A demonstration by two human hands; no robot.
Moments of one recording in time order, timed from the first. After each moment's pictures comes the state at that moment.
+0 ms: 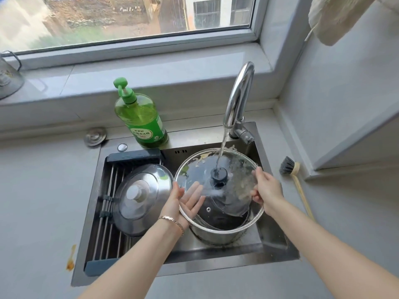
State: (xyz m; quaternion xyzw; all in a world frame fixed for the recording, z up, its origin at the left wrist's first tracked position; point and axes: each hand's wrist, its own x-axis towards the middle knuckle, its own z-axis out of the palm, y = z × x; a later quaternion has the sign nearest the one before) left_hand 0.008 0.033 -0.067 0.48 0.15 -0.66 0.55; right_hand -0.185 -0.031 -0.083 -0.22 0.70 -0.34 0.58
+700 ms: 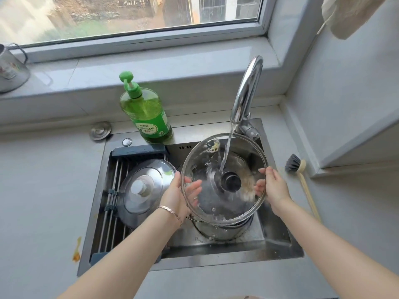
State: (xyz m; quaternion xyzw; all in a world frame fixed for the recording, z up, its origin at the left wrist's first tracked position) left_hand 0.019 0.028 -0.055 0.61 0.02 -0.65 0.45; right_hand -0.196 -0.030 -0.102 -0.29 0.68 -0.36 0.57
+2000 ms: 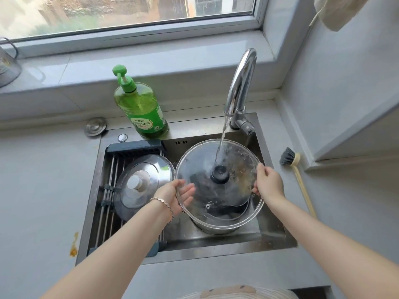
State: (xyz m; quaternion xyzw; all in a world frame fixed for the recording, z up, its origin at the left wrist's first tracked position) left_hand 0.026 0.030 -0.062 0.65 0.06 -0.65 0.39; right_hand -0.196 -0.018 -0.097 -0.44 0.74 -0.25 0.45
